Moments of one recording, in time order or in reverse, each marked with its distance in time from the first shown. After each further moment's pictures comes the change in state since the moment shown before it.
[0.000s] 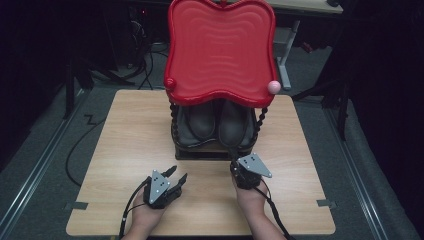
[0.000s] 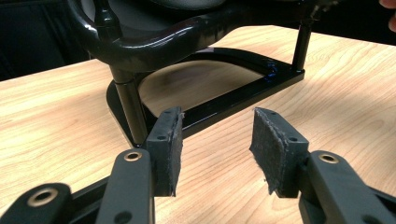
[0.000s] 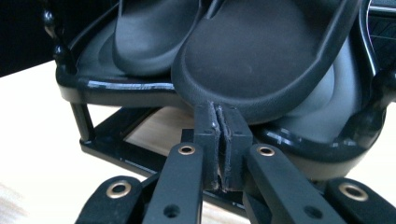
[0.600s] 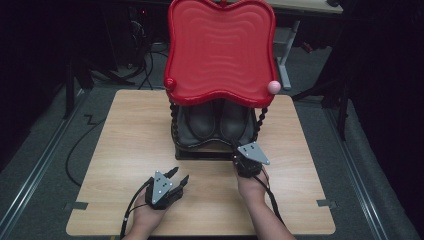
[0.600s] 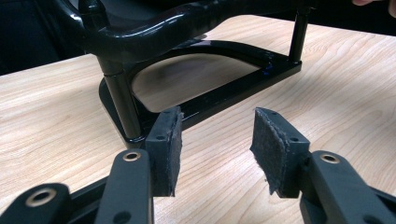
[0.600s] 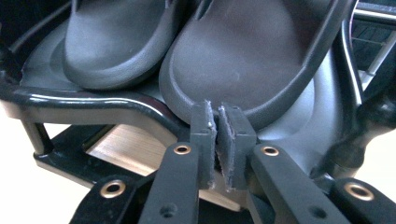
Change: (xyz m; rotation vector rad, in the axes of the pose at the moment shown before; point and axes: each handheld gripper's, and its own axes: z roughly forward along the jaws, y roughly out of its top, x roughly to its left) left arm -0.003 -0.004 0.004 0.021 -0.013 0.014; right arm -0.014 0.012 0.025 0.027 -0.063 -0.034
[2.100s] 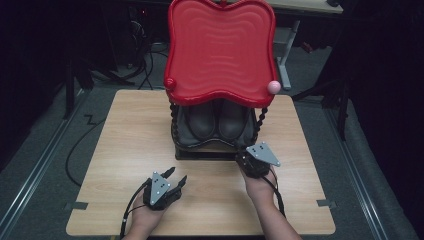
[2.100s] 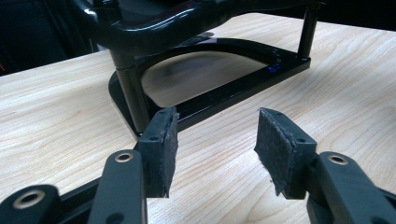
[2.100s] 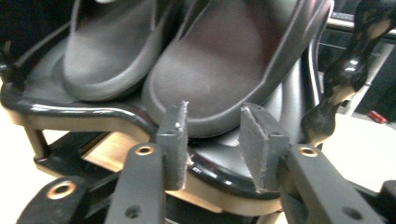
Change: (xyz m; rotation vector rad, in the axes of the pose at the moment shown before) left arm 0.004 -0.004 -0.003 -0.003 0.029 -0.005; right arm -0.016 0.006 -0.017 -0.038 0.005 -0.004
